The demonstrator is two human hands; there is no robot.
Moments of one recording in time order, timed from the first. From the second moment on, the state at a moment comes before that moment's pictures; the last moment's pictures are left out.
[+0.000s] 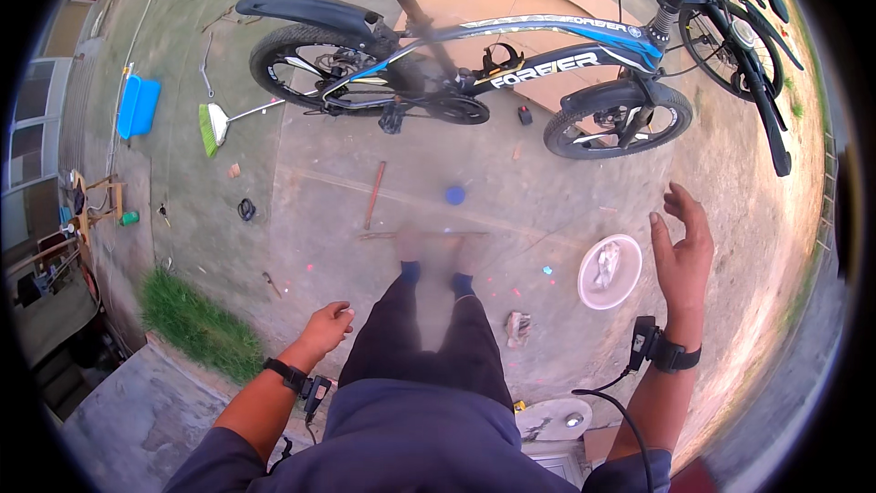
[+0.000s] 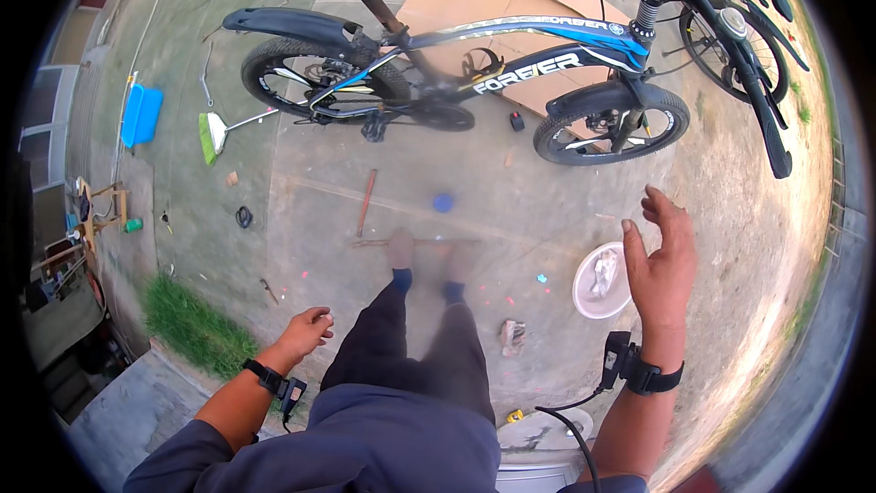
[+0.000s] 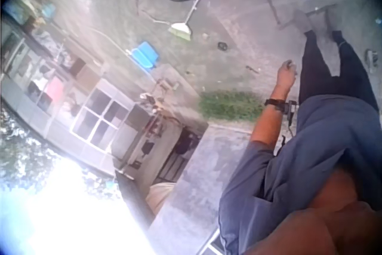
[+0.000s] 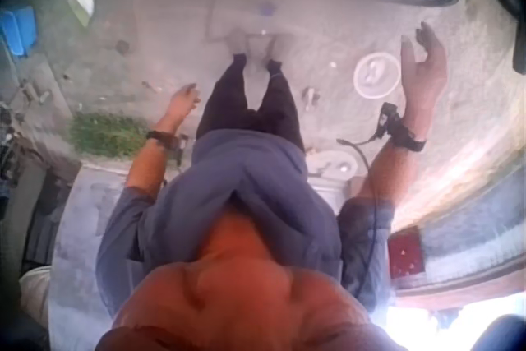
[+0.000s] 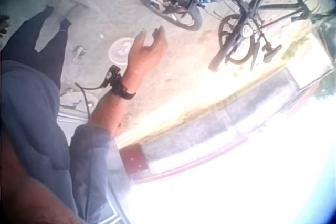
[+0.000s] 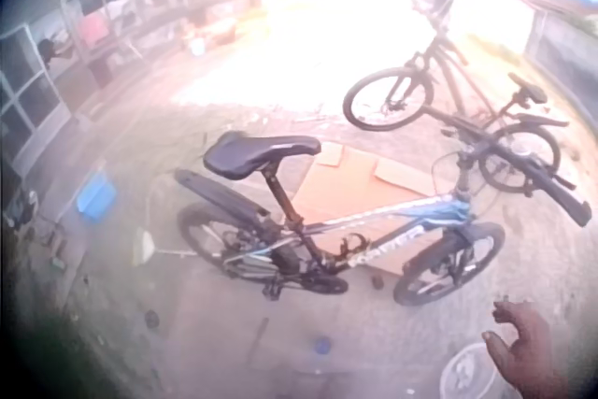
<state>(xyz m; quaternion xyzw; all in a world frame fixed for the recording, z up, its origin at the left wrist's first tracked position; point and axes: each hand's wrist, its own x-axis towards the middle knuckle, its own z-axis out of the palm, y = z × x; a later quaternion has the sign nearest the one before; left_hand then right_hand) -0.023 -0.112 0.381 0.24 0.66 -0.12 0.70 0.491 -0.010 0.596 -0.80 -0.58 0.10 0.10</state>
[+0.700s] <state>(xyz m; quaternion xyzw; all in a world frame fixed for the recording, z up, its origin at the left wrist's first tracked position) 0.168 0.017 0.426 0.58 0.56 0.00 0.59 0.458 -0.231 0.495 -0.79 -0.39 0.47 0.03</state>
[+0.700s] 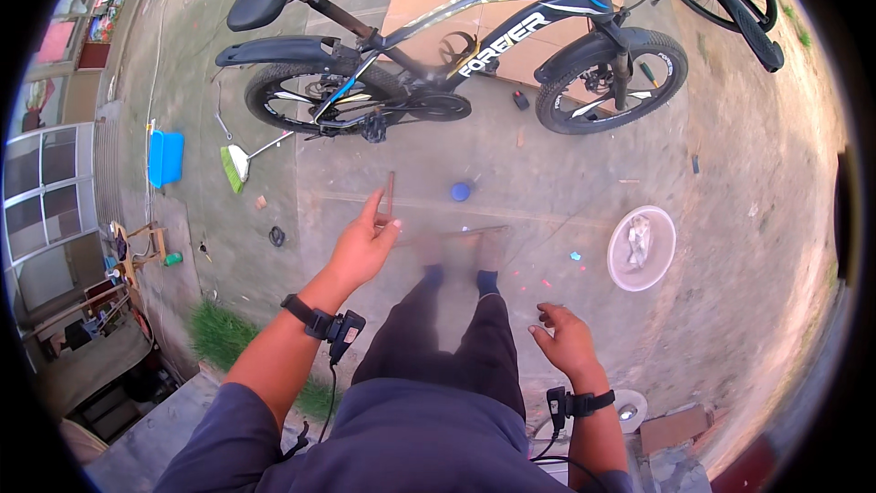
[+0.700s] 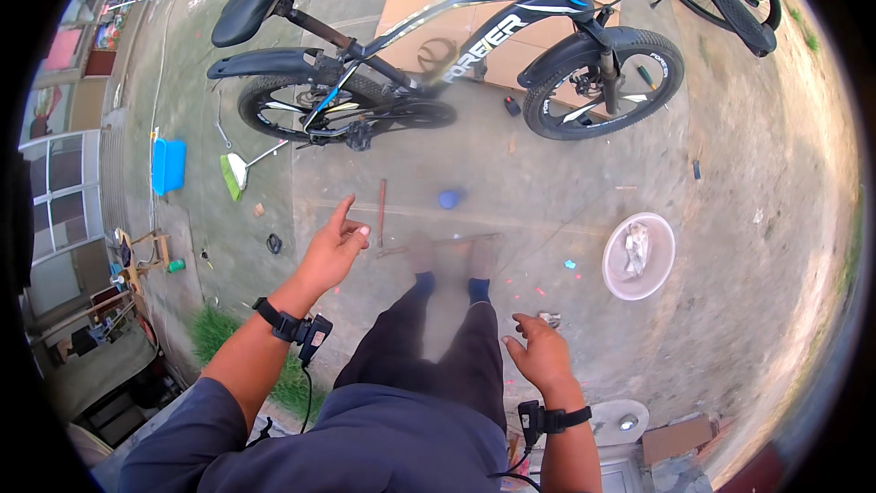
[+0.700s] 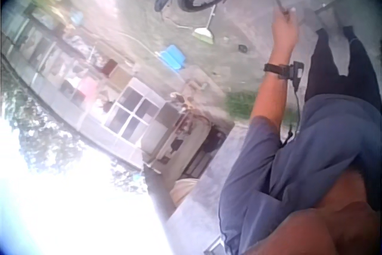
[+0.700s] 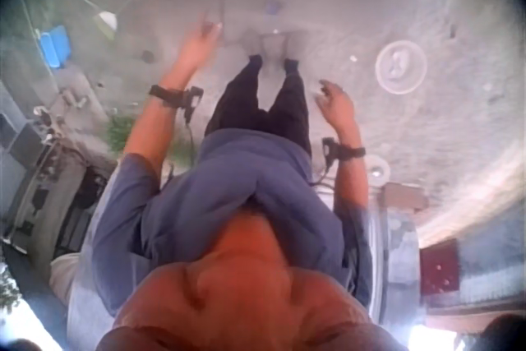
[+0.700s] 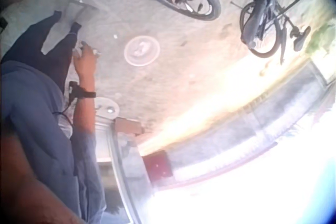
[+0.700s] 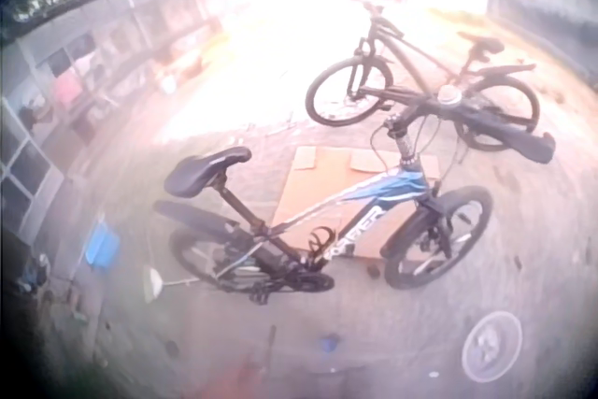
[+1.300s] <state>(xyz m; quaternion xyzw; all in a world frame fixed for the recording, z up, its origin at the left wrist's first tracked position) 0.246 0.035 0.426 0.61 0.55 0.06 0.57 0.486 -0.275 0.489 -0.80 -0.35 0.48 0.07</state>
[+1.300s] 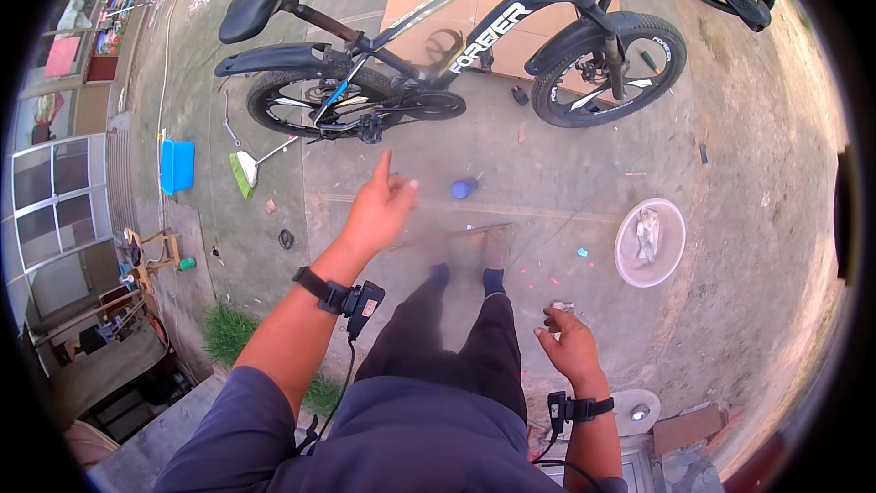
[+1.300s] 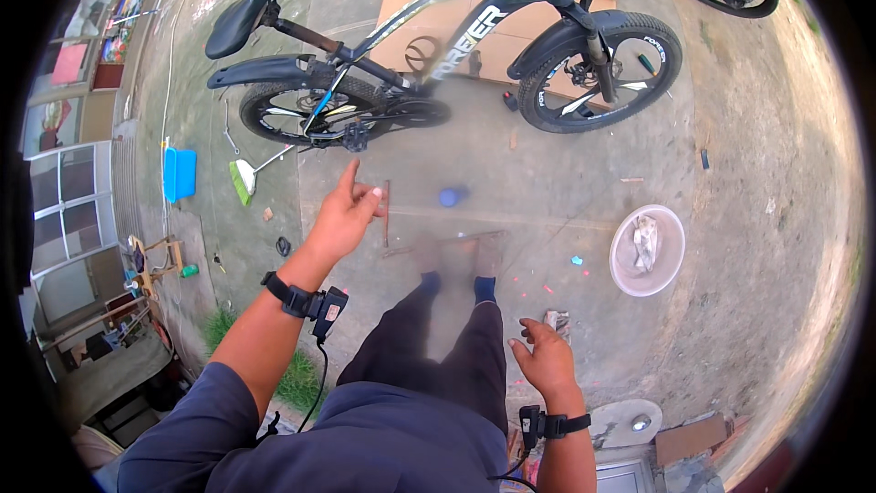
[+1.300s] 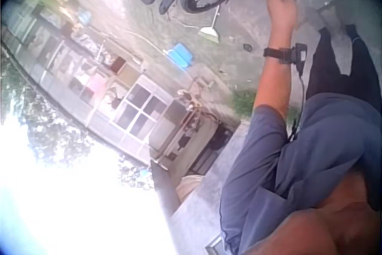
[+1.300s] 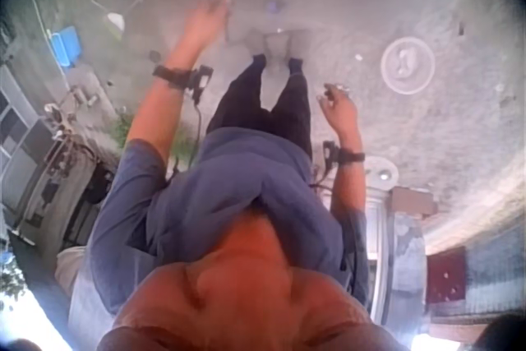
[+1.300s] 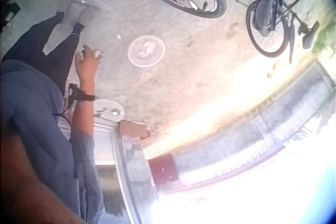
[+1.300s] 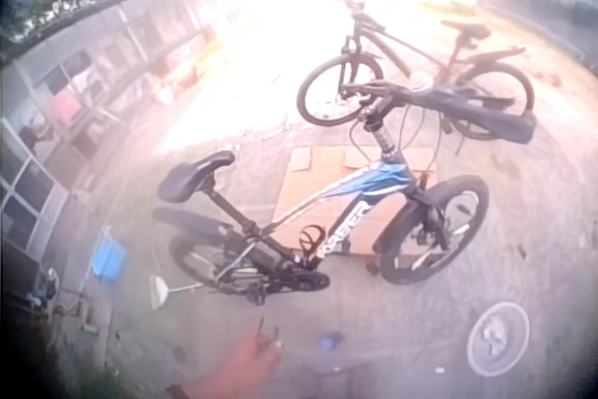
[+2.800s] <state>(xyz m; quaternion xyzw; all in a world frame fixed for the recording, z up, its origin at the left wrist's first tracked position) 0.133 -0.050 0.409 0.73 0.40 -0.17 0.52 0.431 -0.207 0.482 -0.77 -0.41 0.48 0.00</state>
